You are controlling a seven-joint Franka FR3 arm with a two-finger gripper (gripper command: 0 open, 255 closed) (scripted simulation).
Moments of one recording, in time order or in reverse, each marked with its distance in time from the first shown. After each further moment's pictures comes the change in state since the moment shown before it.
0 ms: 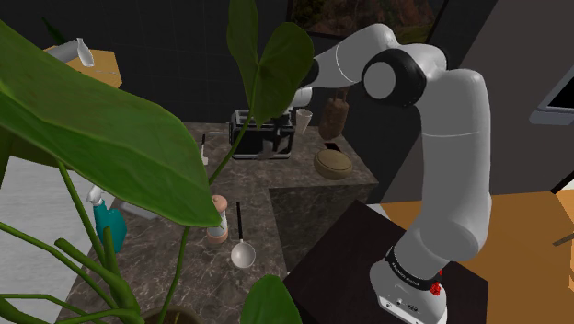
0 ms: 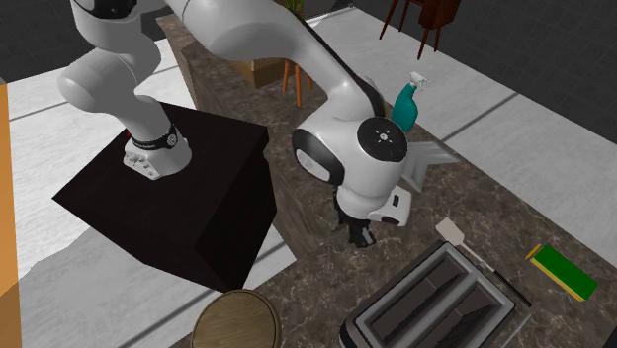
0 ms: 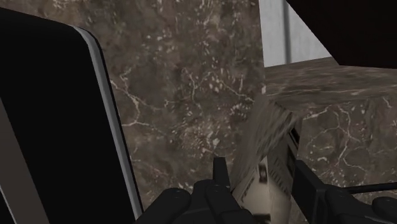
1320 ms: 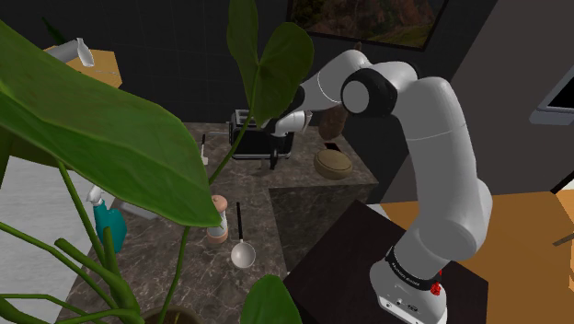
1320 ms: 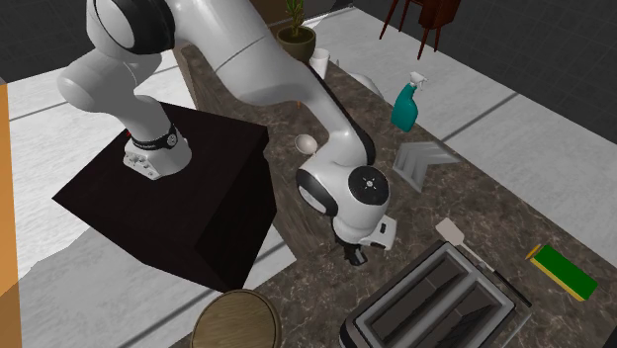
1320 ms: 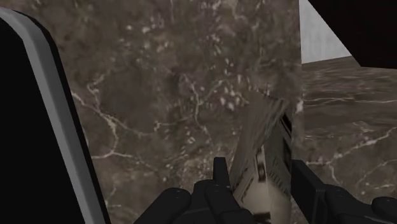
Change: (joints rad) arm -0.026 0.184 0.037 0.008 0.051 0.172 -0.042
